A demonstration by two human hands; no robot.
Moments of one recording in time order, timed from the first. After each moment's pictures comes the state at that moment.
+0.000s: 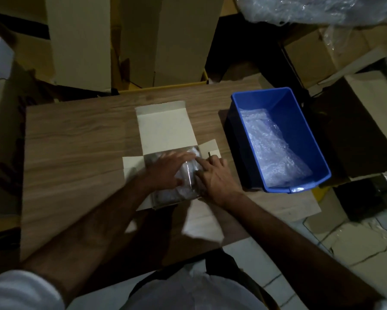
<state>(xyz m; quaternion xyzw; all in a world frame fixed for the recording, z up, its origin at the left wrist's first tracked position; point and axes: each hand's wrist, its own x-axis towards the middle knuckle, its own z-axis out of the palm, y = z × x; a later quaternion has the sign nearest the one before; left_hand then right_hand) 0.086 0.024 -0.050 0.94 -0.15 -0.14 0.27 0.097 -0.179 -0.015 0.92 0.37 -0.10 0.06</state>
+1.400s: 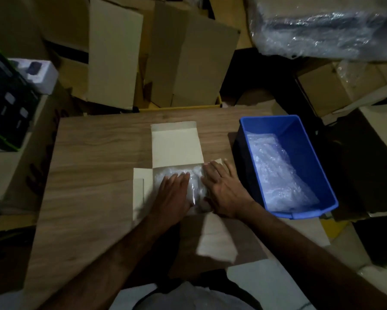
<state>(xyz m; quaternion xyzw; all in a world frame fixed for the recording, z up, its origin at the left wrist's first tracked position) 0.030 -0.025 -0.018 0.99 0.02 -0.08 0.12 0.123 -0.200 0.010 0.88 0.46 -0.08 0.09</state>
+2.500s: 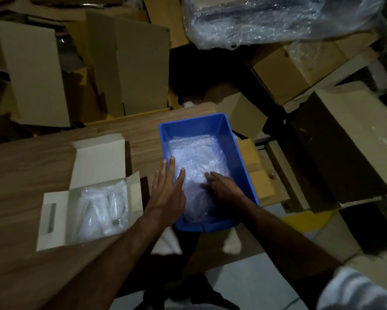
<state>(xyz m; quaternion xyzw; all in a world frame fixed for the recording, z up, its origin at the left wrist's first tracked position) 0.153 -0.233 -0.020 0.99 0.01 -0.05 0.14 0.261 -0.422 -0.072 0.89 0.37 -0.25 -0.05</state>
